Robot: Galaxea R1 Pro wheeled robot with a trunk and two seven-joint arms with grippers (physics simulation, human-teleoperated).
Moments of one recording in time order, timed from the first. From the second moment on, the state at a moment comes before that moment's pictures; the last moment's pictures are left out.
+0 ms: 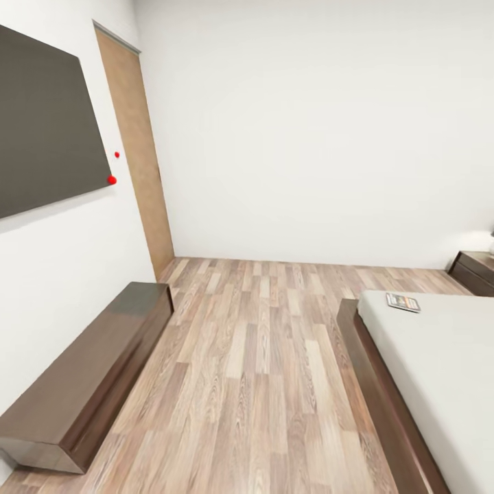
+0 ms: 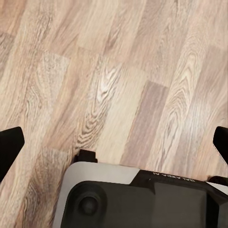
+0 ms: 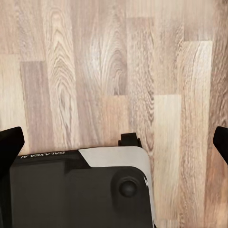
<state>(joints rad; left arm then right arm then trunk) -0.30 0.09 0.02 -0.02 0.28 -0.21 -0.19 -0.47 -0.03 0.00 0.06 -0.13 0.02 0.04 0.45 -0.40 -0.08</state>
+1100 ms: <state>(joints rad) -0.30 0.09 0.02 -0.02 0.28 -0.21 -0.19 -0.47 -0.03 0.00 0.06 -0.13 0.02 0.04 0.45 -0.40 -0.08</state>
